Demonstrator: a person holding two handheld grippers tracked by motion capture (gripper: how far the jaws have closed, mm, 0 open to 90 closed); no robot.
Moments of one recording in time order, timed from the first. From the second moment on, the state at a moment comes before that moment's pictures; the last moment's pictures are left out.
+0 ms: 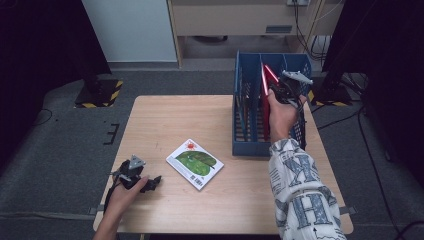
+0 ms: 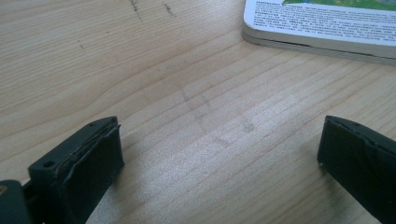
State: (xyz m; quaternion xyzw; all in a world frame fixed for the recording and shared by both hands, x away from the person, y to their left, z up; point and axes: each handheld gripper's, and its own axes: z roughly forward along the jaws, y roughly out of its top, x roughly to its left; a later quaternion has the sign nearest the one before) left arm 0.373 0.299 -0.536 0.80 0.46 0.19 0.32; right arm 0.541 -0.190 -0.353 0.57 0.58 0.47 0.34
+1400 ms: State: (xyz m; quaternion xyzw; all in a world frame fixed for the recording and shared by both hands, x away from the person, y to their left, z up) left arm 0.373 0.299 -0.536 0.80 0.46 0.19 0.32; right arm 0.510 -0.206 -0.344 0.55 0.65 0.42 0.33
